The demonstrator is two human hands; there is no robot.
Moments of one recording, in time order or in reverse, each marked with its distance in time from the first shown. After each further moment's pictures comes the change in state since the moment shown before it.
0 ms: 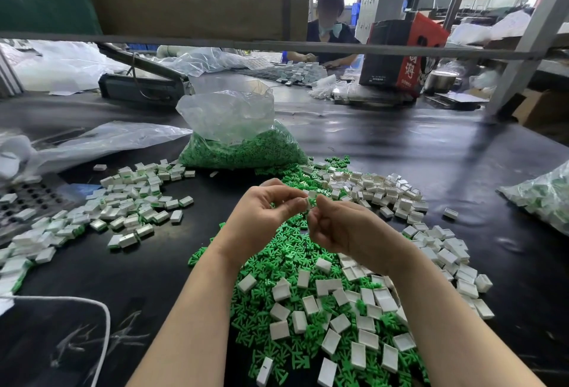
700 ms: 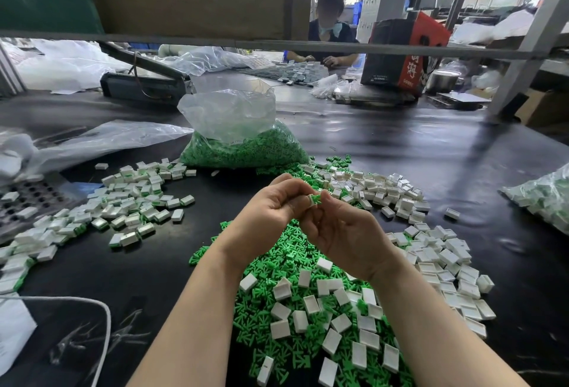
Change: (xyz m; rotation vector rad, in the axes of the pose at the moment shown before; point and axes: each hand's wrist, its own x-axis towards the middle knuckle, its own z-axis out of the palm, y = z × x) left_hand -0.005 0.014 0.005 -0.008 -0.106 0.019; right_hand 0.007 0.007 0.018 0.511 -0.015 -0.125
